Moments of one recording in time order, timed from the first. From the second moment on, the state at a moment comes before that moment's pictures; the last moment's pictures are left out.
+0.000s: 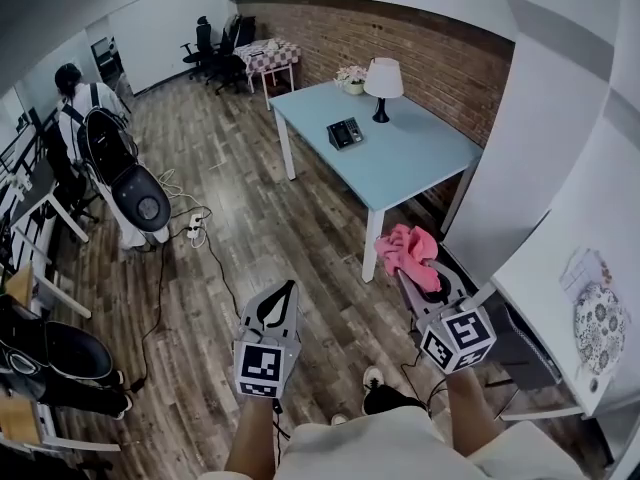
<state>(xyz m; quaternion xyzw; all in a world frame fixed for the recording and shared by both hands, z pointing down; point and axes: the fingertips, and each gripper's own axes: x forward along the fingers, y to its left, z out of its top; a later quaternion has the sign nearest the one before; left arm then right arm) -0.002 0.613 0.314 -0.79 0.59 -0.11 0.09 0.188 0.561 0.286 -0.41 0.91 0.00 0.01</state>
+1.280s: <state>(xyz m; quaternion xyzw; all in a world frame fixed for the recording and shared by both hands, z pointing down) -0.031 0.230 0.320 -0.79 0.60 -0.09 0.04 0.143 0.160 0.311 -0.37 0.93 -0.01 -0.02</state>
